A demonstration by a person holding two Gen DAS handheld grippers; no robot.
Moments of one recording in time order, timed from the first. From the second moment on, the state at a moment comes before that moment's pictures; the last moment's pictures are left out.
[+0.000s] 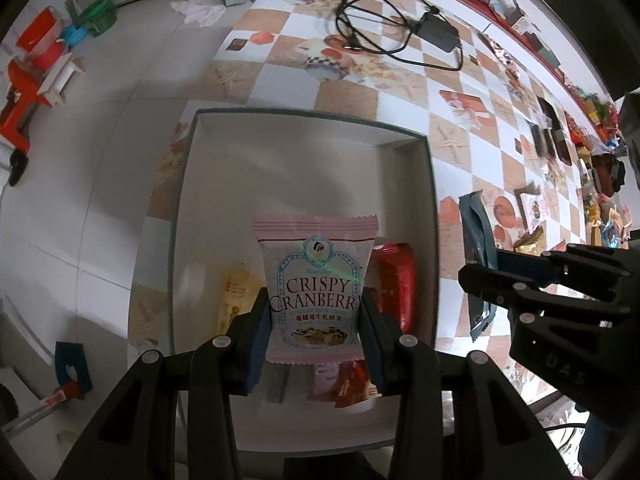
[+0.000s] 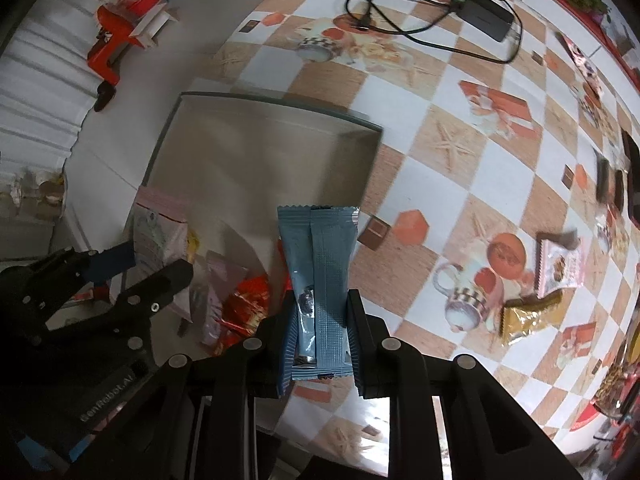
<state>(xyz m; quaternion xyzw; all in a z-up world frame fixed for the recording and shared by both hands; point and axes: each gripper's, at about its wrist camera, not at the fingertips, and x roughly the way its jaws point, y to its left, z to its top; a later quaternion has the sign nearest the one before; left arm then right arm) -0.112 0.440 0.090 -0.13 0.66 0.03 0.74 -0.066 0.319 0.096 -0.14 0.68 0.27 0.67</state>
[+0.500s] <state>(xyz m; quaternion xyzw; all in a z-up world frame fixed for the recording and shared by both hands) -0.118 0.455 0.070 -0.14 0.68 0.04 0.72 -0.065 0.361 0.082 -0.15 0.69 0.28 0.65</state>
